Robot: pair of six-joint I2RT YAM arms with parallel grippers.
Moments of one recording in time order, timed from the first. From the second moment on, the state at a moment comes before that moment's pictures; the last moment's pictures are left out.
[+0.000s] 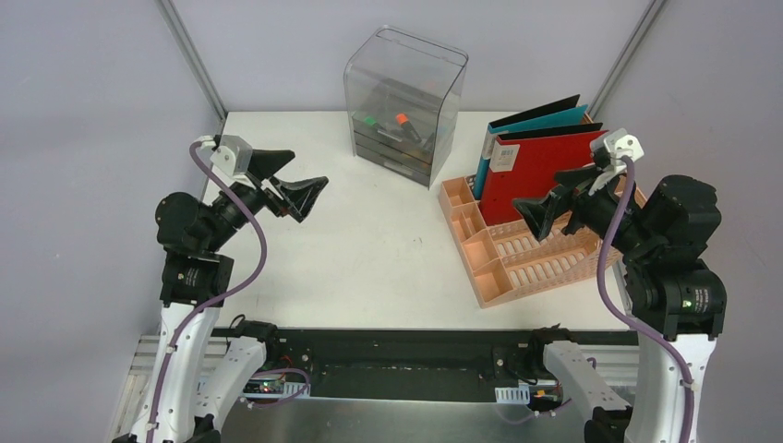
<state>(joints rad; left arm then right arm) -0.12 0.69 0.99 -0.09 0.60 -0.28 0.07 0.81 1.53 -0.94 -0.54 -0.12</state>
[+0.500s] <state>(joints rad) -0.13 0.67 0.97 -0.12 0.52 -0.21 0.01 0.79 1.47 -0.88 -0.62 0.06</state>
